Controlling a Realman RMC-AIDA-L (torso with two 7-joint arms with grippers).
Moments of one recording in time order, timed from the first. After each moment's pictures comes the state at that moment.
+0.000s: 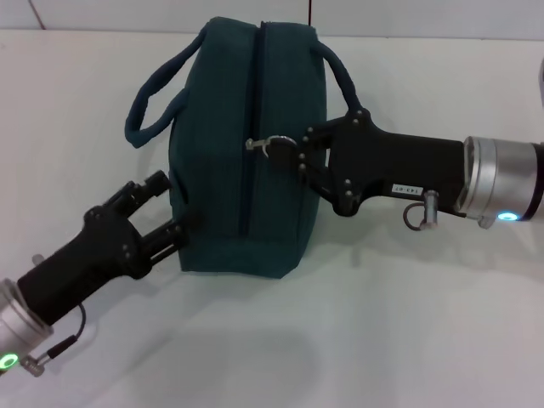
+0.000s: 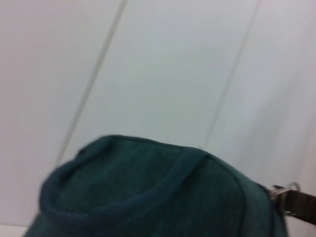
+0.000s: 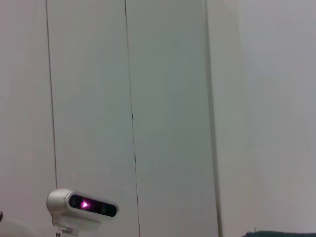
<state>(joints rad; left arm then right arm) -0.22 -2.09 0.71 0.23 1.47 1.70 -0.94 0.67 2.03 -1.69 -0.48 -0.89 -1.39 0.98</state>
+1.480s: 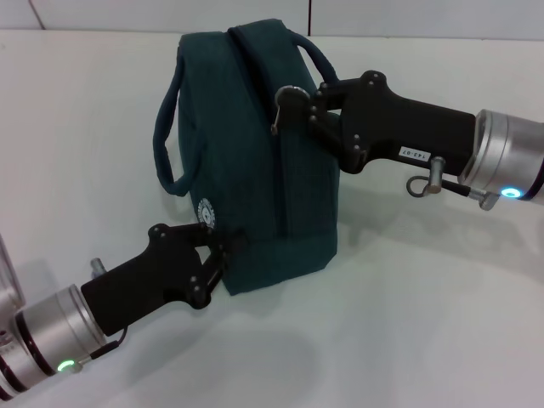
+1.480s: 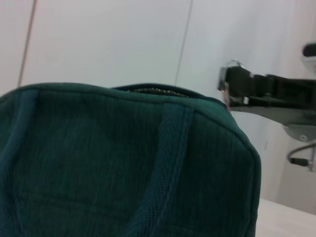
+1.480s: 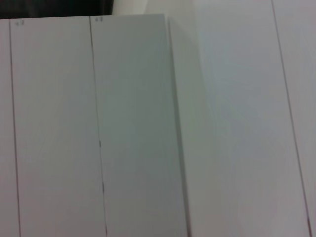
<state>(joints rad) -0.31 -2.09 0.83 0.13 1.50 1.57 -0.67 0.67 2.03 -1.69 -0.47 -0.77 -1.35 0.99</state>
